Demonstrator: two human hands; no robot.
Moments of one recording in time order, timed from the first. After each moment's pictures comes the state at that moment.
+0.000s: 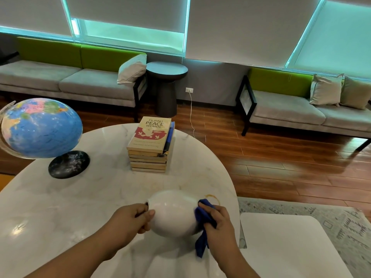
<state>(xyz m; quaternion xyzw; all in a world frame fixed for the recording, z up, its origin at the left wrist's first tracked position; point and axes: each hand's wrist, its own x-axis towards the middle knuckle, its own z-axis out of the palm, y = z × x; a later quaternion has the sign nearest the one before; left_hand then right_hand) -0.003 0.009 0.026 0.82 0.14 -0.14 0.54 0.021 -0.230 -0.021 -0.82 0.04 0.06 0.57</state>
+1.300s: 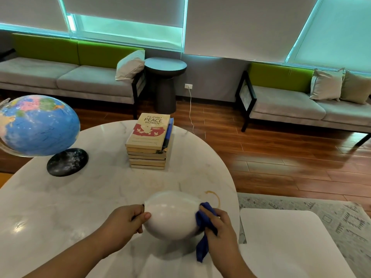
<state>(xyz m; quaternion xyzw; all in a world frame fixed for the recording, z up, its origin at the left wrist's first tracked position) -0.006 0.019 0.016 0.89 0.09 -0.13 0.44 0.005 -0.239 -0.032 -0.84 0.01 0.07 0.54</state>
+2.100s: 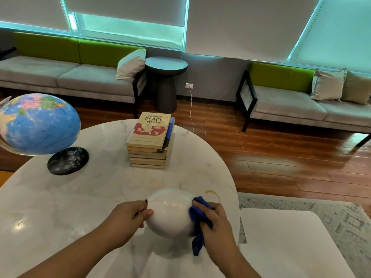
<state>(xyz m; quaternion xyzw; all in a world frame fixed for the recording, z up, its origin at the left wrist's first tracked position) 0.000 0.017 0.018 0.91 0.05 -0.11 0.40 0.011 -0.228 -0.013 -0.82 0.00 0.09 0.56</state>
